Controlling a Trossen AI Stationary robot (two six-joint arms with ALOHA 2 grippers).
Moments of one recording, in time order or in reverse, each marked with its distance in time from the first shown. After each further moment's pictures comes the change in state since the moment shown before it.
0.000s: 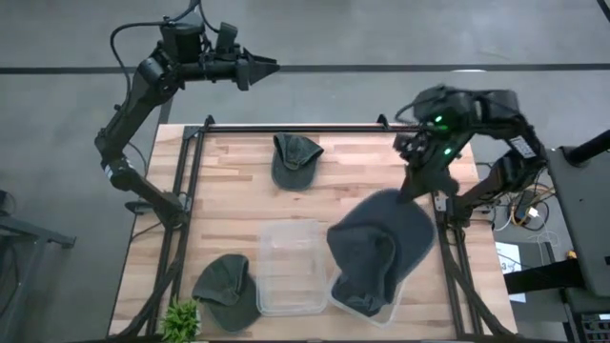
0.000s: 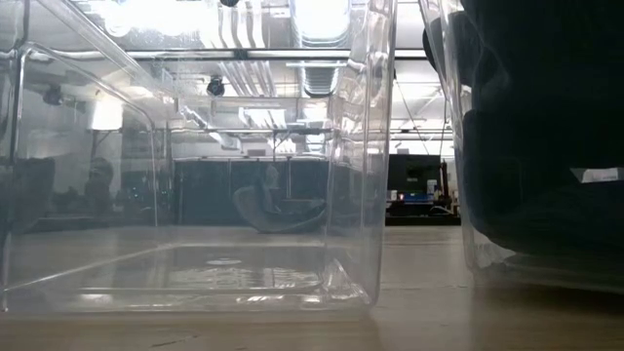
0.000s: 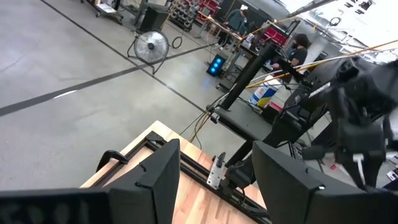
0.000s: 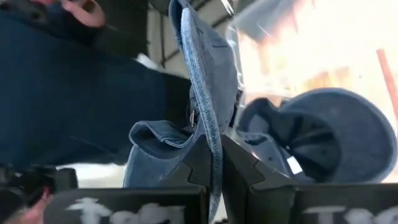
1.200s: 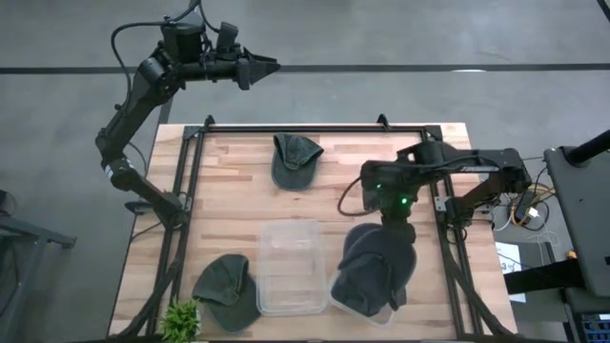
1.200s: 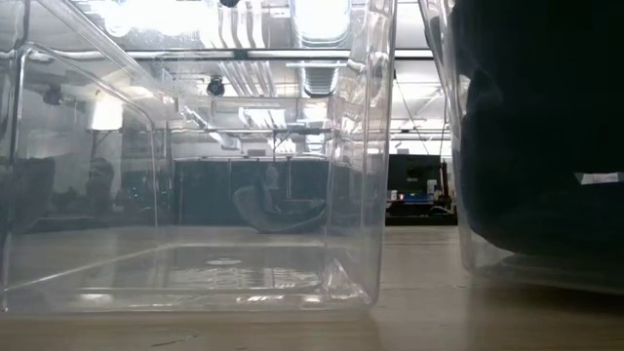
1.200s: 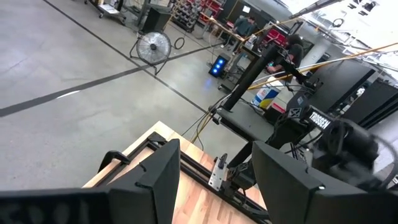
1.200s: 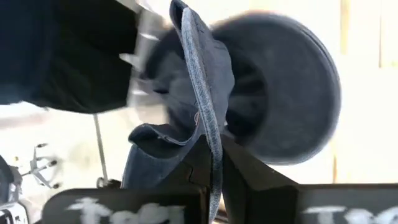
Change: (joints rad) left arm 0.000 0.002 0.000 0.002 -0.012 -0.002; right arm 0.181 -0.019 -0.543 0.116 0.210 -0.204
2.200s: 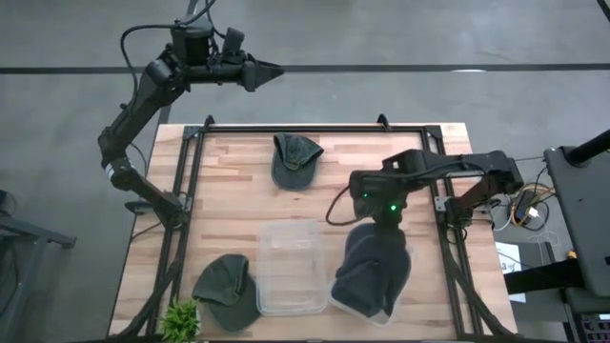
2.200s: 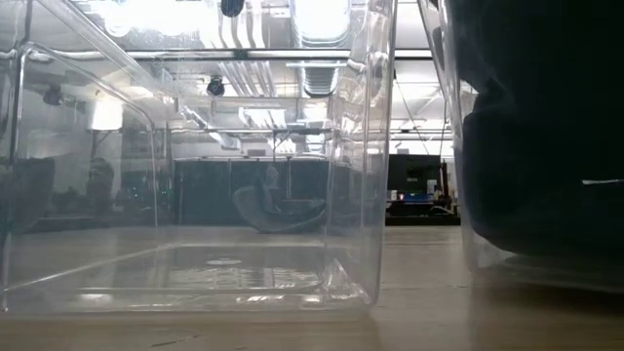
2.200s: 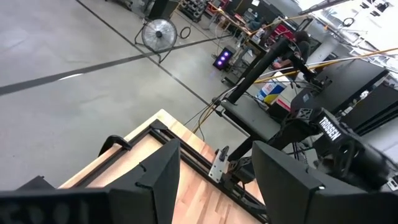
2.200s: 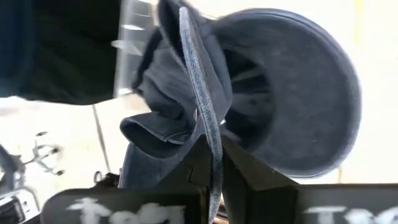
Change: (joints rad) left arm 0.000 0.000 -0.055 0.005 -0.006 -0.040; right arm 0.017 0.076 -0.039 0.022 -0.009 -0.002
